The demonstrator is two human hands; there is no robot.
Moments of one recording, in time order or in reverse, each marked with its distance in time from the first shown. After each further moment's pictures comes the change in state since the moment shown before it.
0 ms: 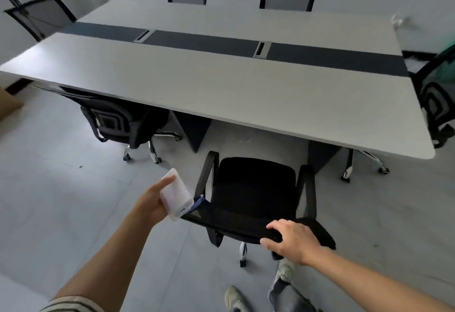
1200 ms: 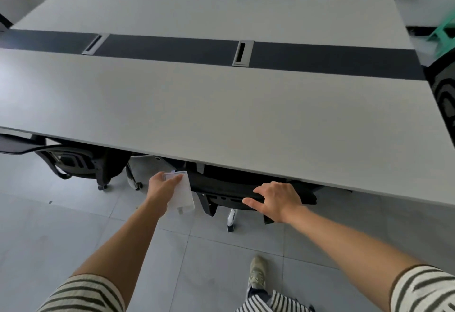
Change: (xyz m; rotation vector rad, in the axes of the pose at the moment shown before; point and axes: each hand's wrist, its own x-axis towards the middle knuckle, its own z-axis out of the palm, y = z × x) left_hand 0.237 0.136 0.149 0.546 0.373 0.207; right_hand 0.271 0.066 -0.166 -0.148 0.367 -0.088
